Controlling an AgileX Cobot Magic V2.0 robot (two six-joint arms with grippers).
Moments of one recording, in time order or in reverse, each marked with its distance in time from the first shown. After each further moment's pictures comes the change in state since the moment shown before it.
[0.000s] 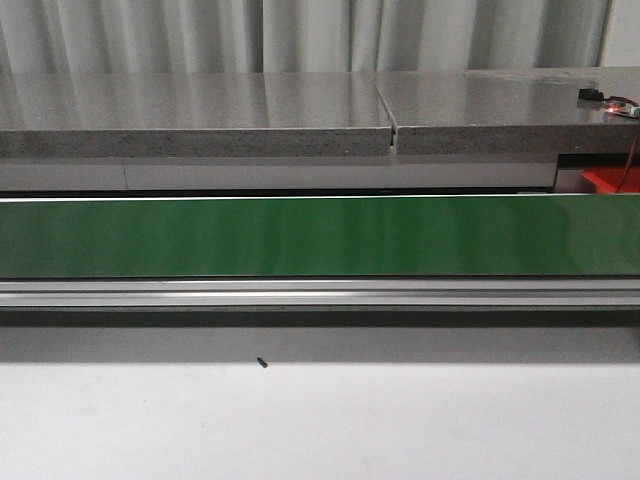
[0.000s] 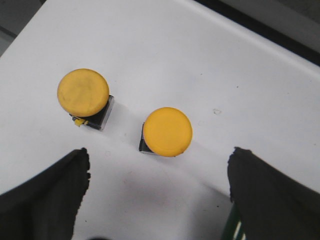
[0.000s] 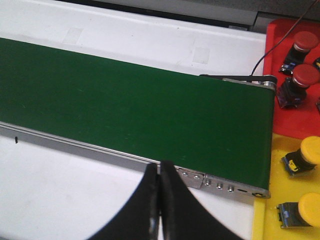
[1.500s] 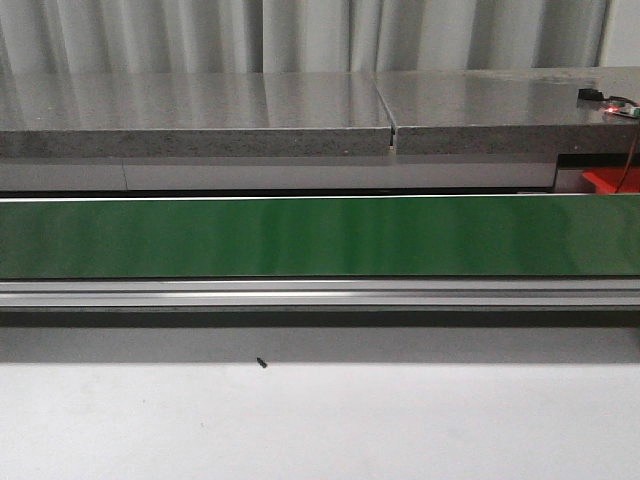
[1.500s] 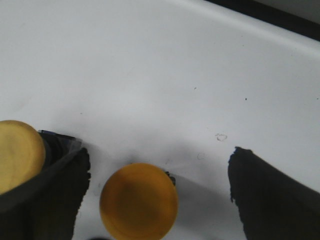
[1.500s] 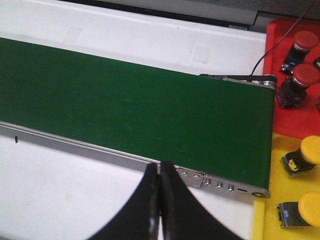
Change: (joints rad) left arm -0.074 0.213 -0.147 0.087 -0.063 0.000; right arm 0.000 0.000 0.000 0.000 0.000 0.000
